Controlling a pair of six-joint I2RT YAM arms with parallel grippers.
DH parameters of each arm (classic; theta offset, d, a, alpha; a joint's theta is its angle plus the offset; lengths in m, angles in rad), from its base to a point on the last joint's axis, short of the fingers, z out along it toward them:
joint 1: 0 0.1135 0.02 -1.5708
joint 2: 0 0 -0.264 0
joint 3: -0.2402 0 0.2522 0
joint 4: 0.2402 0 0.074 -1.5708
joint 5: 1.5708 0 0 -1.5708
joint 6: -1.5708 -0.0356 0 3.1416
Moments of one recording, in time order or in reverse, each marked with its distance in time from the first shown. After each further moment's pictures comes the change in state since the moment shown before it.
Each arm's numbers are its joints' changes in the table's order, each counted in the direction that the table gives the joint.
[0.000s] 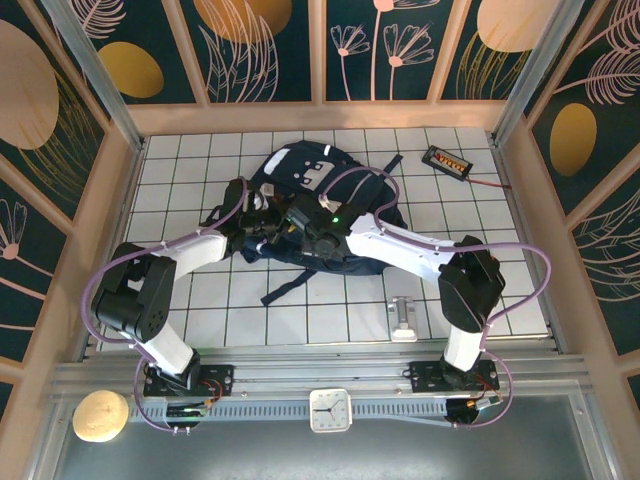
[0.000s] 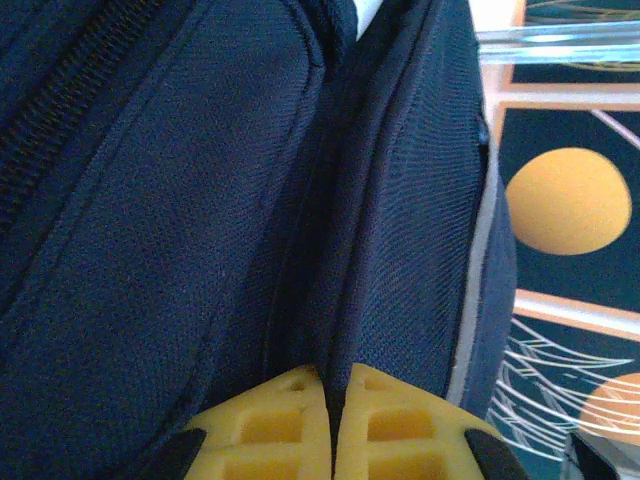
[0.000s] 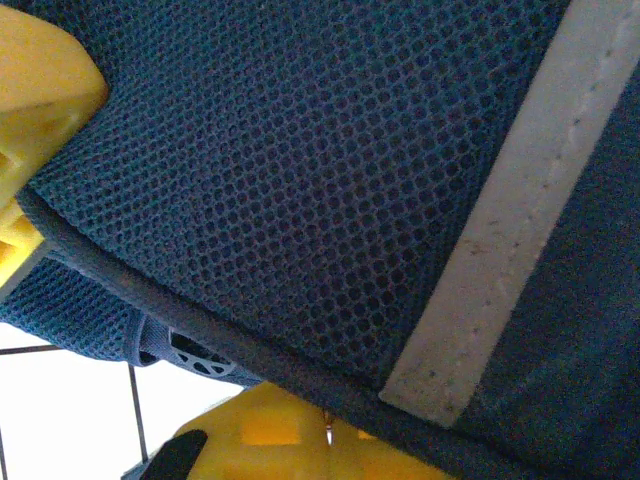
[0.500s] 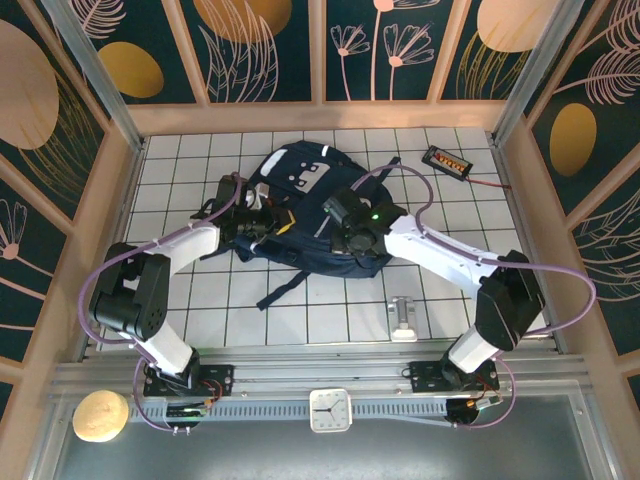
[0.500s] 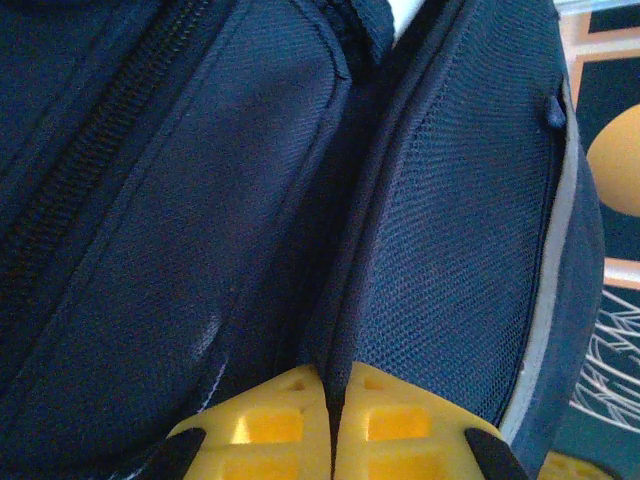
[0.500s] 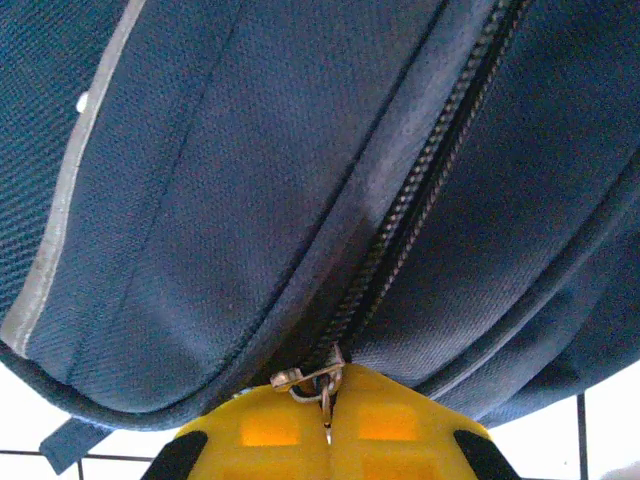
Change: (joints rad) left arm 0.074 0.000 -0.057 0.237 0.030 -0.271; right arm -0.149 -0.214 0.188 -0.014 -0.114 0.201
